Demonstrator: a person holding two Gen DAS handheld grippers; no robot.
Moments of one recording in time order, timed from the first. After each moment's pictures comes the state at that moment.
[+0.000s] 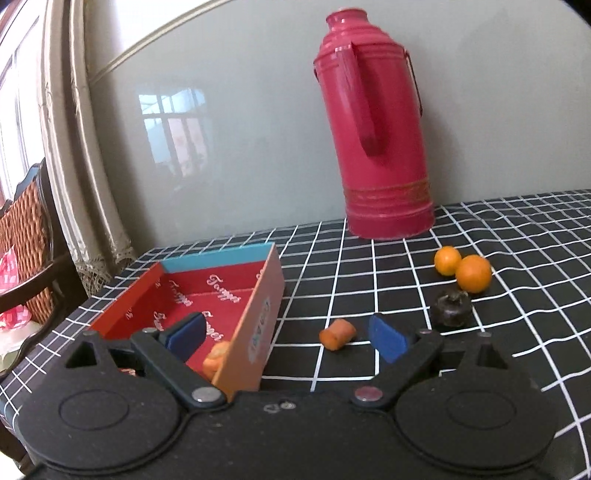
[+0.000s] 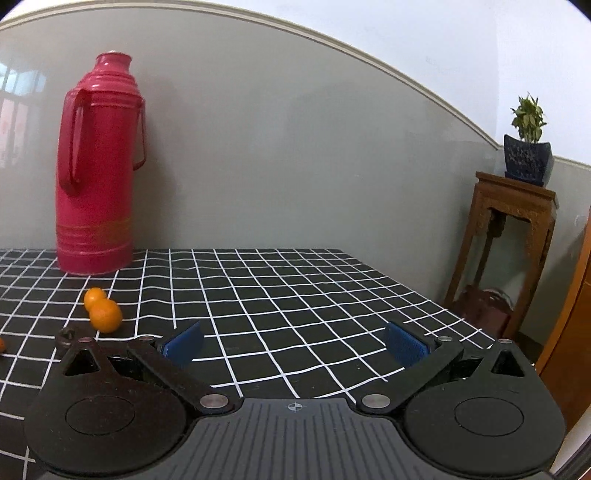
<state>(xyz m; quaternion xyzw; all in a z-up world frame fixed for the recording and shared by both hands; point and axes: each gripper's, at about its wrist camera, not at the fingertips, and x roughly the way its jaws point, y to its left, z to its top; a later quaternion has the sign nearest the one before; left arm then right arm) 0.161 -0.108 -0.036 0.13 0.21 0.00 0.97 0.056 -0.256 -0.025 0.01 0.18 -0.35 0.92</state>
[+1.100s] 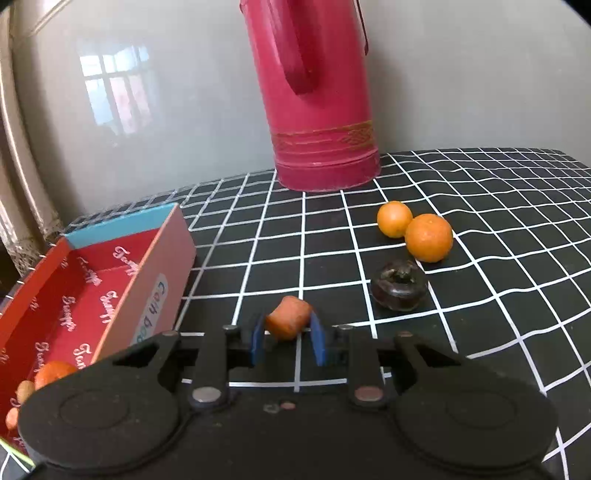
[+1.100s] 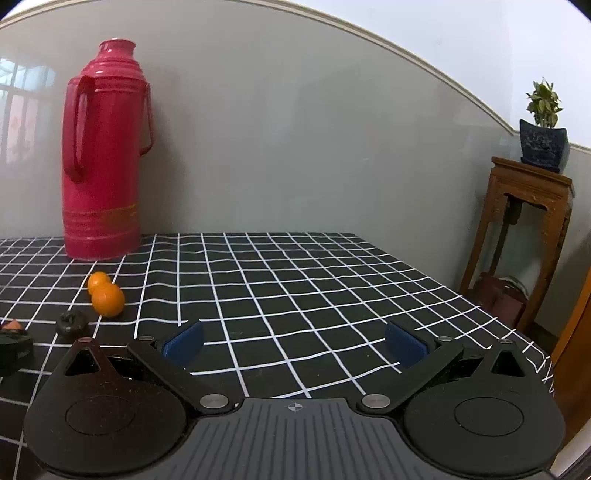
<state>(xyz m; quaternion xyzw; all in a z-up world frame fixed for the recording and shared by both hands) 0.205 -0.141 -0.059 0.14 0.30 -0.08 0.94 0.060 -0.267 -0.035 0.03 0.20 -0.32 0.92</state>
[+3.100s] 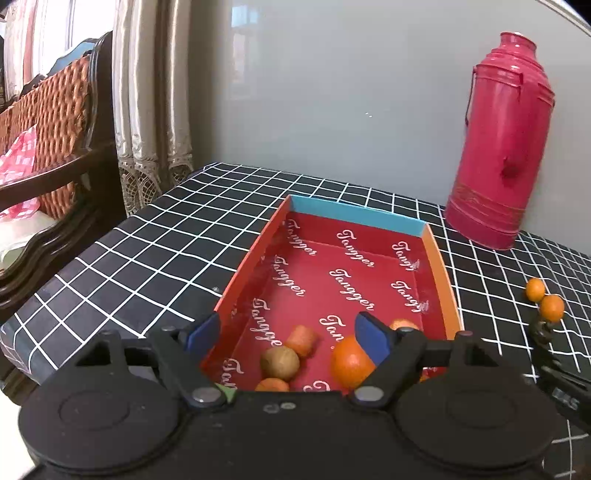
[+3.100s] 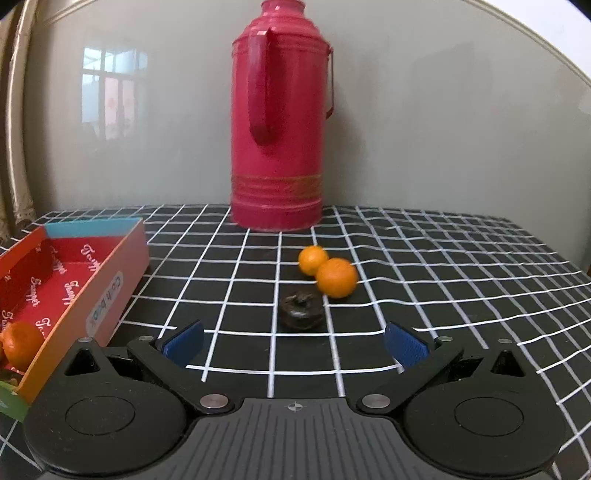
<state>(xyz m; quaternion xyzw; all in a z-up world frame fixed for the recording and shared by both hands) 0.187 0.066 0.002 -0.02 0.31 0.02 0.95 0.150 -0.154 -0.049 0.06 0.25 -0.13 0.96</state>
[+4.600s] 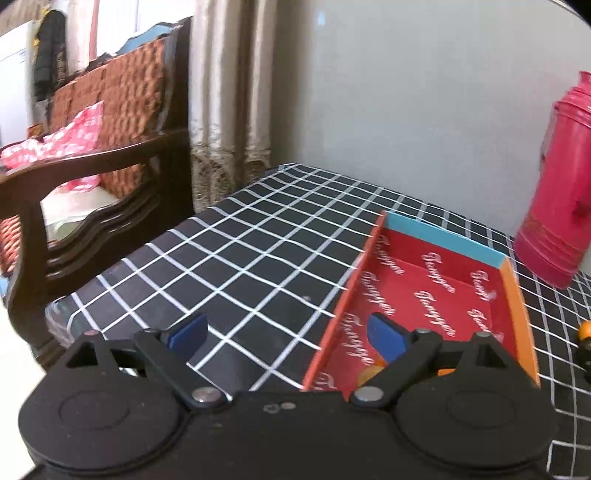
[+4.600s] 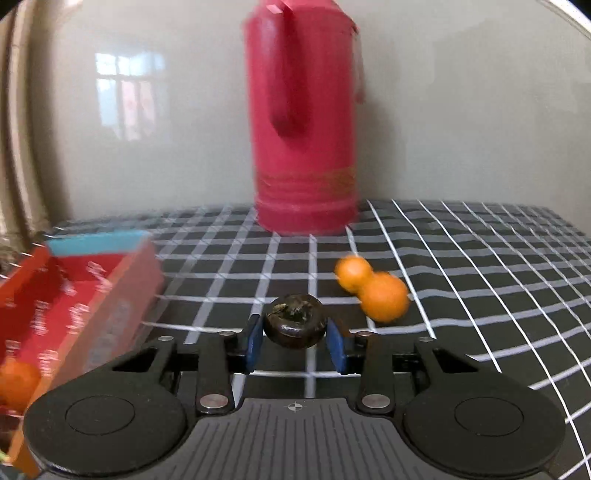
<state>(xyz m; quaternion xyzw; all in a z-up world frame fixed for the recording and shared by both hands) 0.191 0.119 0.005 -0.06 0.31 0.14 0.94 0.192 -0.167 -0.049 0.08 0.25 -0.07 0.96</state>
